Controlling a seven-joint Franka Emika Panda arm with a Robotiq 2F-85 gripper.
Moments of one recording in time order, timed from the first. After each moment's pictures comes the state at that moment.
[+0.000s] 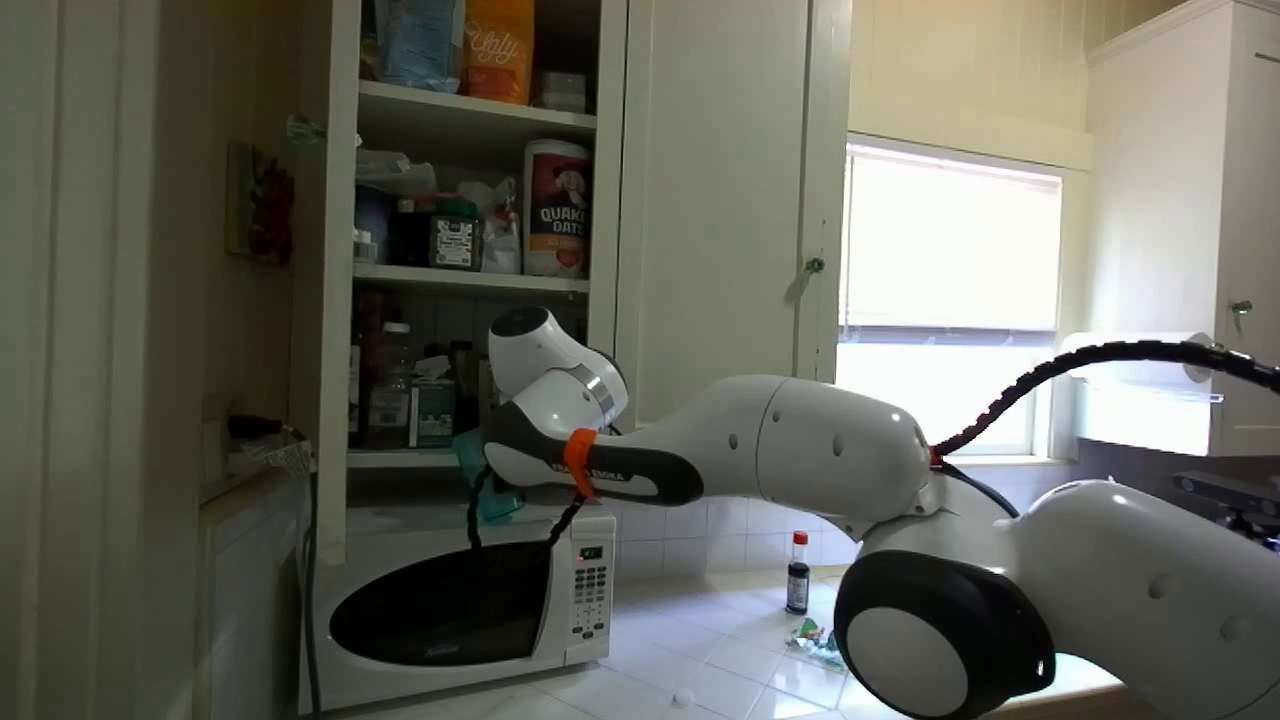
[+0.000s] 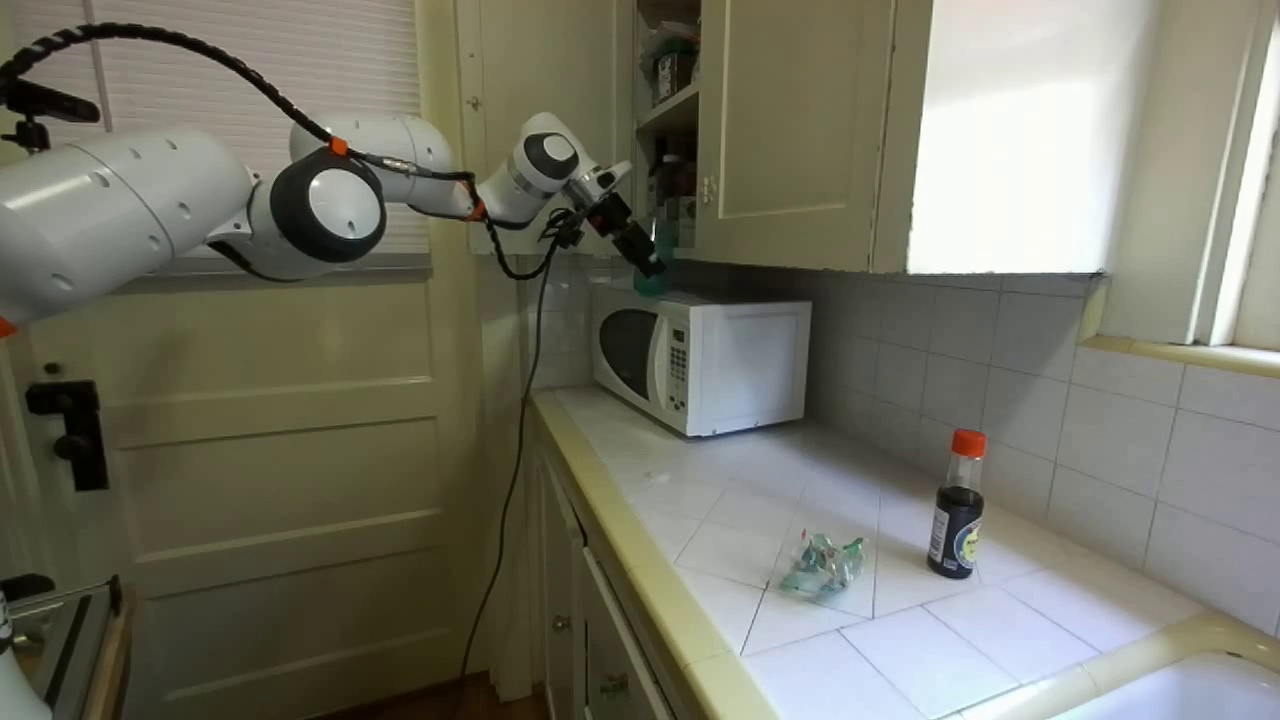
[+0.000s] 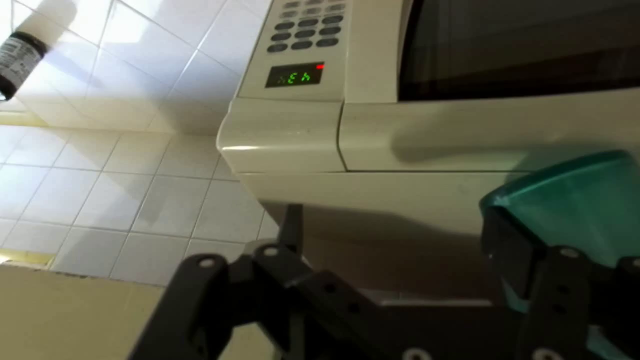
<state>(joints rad) 0.41 1.04 -0.24 -0.45 -0.39 1.92 0.78</state>
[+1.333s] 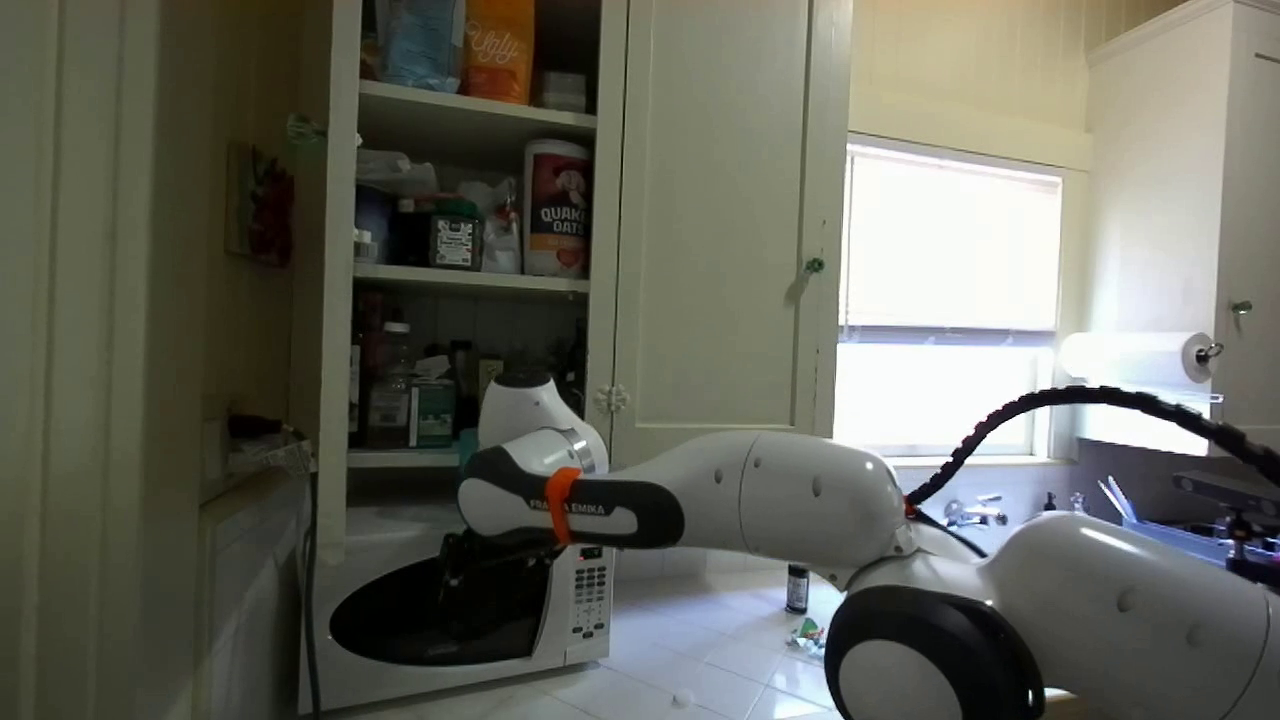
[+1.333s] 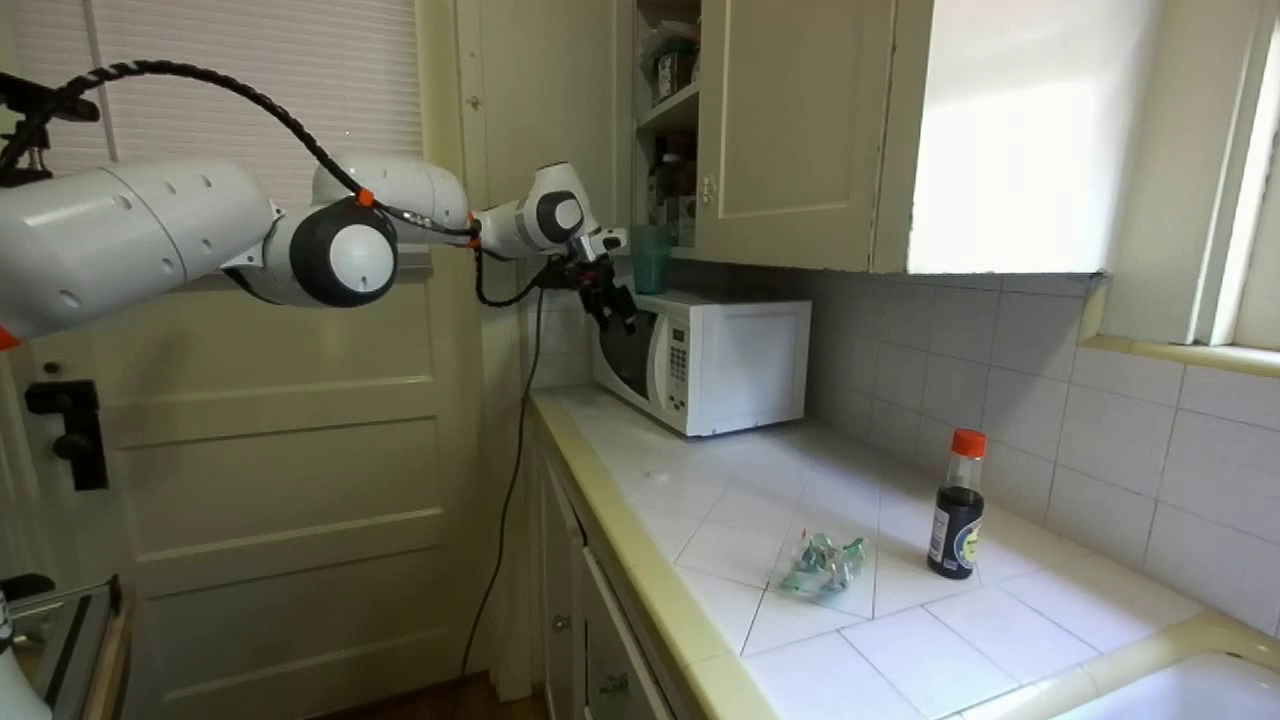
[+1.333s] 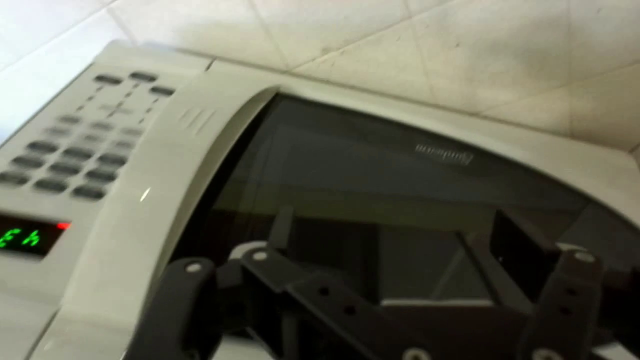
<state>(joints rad) 0.38 1.15 -0.05 -0.46 -0.18 2.01 0.38</state>
